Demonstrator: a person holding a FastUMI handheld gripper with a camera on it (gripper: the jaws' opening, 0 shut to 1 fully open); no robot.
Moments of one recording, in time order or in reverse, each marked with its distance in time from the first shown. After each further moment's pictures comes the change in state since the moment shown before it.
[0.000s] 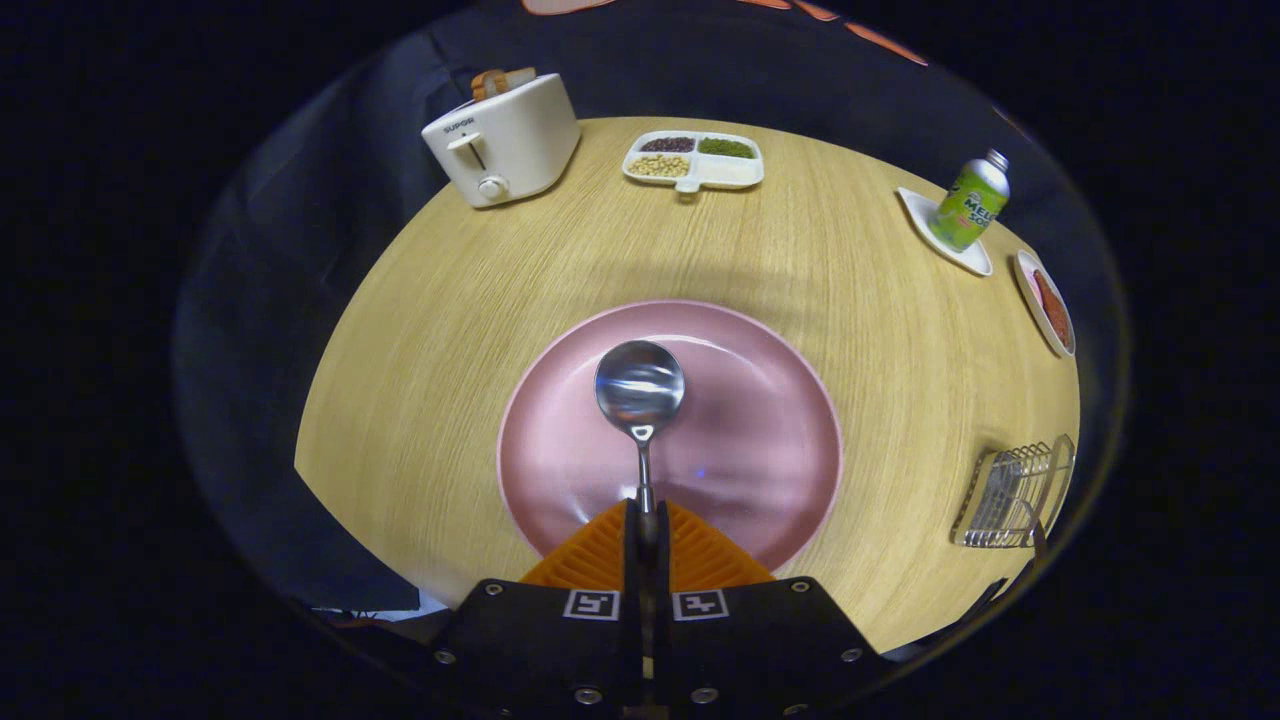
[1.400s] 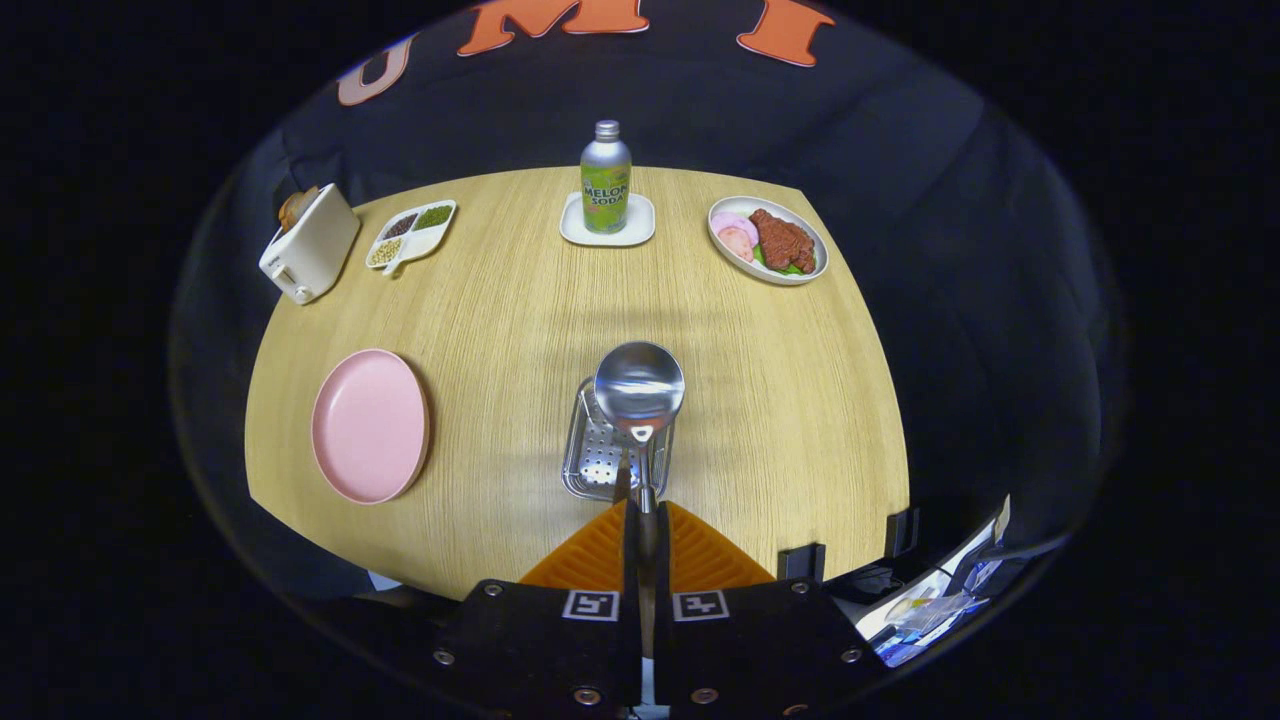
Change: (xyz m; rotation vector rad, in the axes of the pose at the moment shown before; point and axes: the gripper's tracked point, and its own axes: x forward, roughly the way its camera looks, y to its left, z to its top) arm -0.148 -0.278 -0.050 0.215 0.024 -0.282
